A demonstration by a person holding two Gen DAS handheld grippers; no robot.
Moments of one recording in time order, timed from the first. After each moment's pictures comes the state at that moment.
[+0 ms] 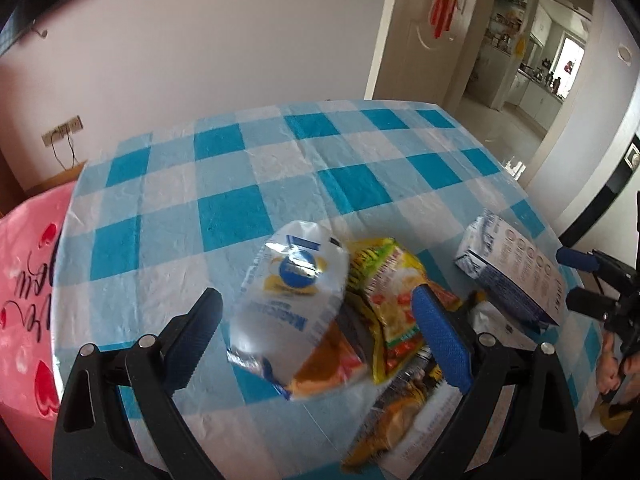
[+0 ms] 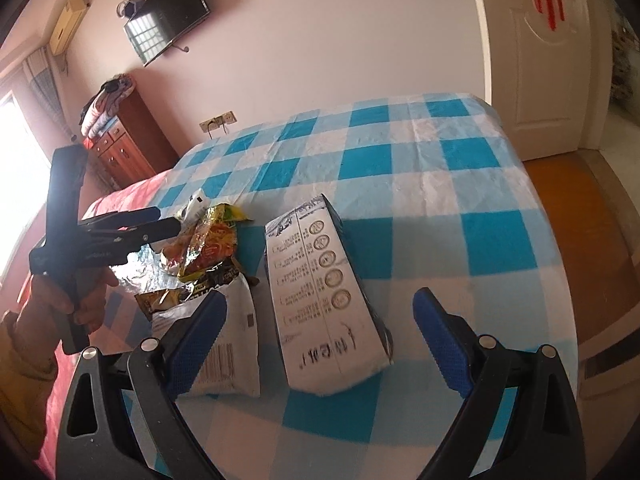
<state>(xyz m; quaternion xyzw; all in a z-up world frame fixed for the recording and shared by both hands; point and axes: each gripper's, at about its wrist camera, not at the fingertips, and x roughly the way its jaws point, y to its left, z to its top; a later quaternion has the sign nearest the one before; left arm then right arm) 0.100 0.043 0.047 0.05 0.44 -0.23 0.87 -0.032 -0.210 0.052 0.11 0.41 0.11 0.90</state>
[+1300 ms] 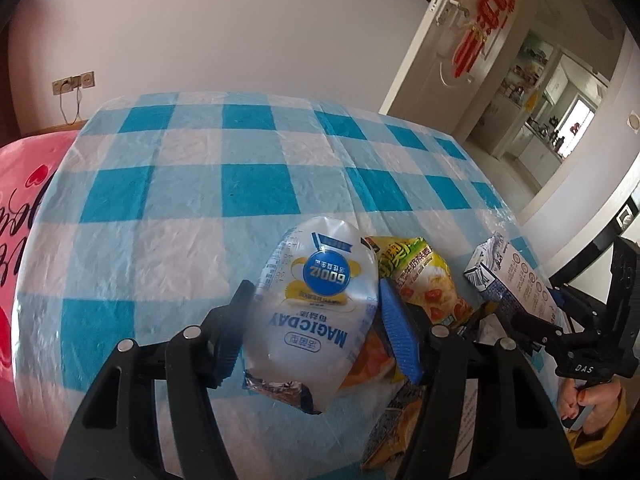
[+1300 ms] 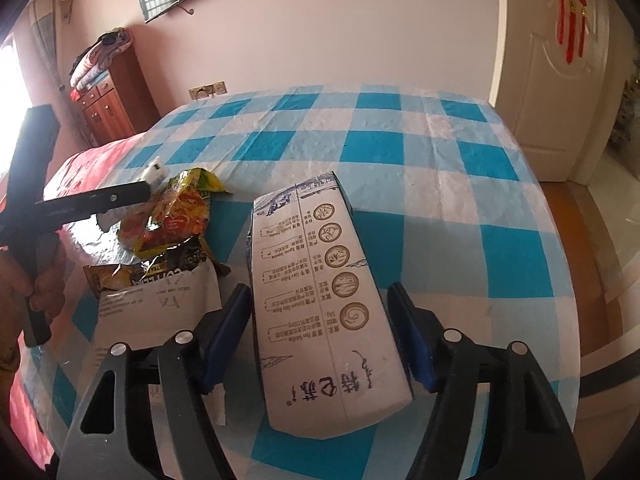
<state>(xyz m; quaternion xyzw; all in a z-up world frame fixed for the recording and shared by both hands) 0.096 0.079 0.024 -0.06 0.43 -0.22 0.87 -0.010 -0.185 0.025 0.03 0.42 0.09 0.90</state>
